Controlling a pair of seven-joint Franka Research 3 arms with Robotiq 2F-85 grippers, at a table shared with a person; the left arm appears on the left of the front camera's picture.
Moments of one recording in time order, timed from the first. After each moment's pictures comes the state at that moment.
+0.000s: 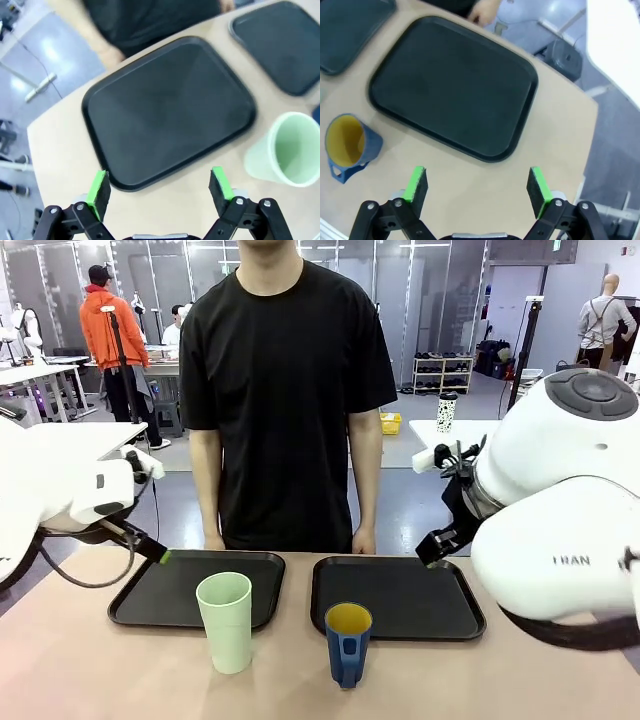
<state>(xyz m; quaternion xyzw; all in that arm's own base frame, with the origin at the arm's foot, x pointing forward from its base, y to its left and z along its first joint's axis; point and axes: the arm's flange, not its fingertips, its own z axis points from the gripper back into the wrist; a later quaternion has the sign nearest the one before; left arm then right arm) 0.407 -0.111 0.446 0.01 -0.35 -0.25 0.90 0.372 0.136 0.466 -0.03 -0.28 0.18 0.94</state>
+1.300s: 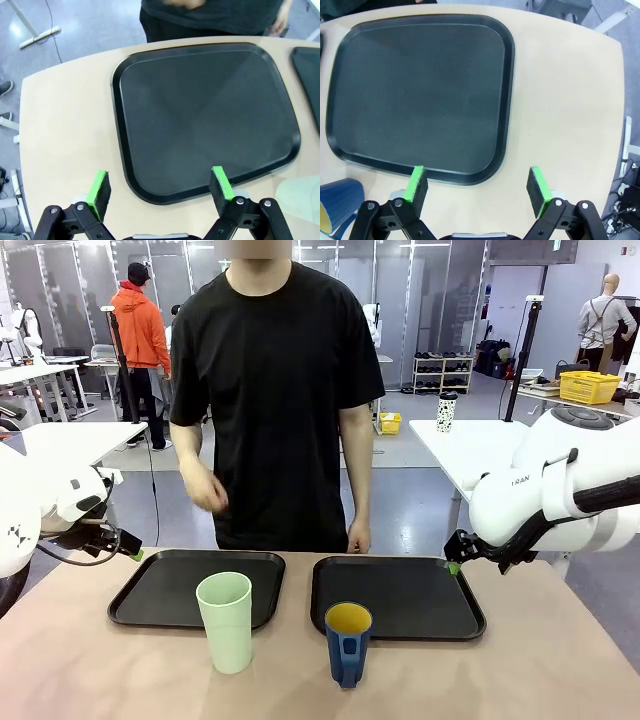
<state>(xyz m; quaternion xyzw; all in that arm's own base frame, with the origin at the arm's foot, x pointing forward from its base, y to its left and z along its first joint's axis) 0.472 -0.042 0.398 -0.04 -0.32 -0.12 0.94 0.473 0.061 0.397 0.04 -0.19 0.01 0.98</state>
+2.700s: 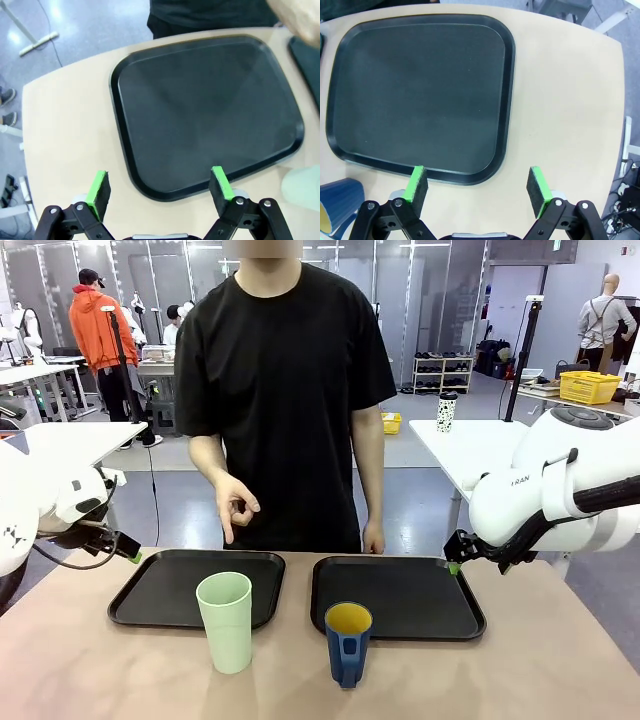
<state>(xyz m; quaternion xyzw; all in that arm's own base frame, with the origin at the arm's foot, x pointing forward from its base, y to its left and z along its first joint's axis) 0.471 -0.041 0.401 -0.02 -0.31 -0.16 0.94 0.473 0.061 0.397 0.04 -0.19 0.01 0.98</state>
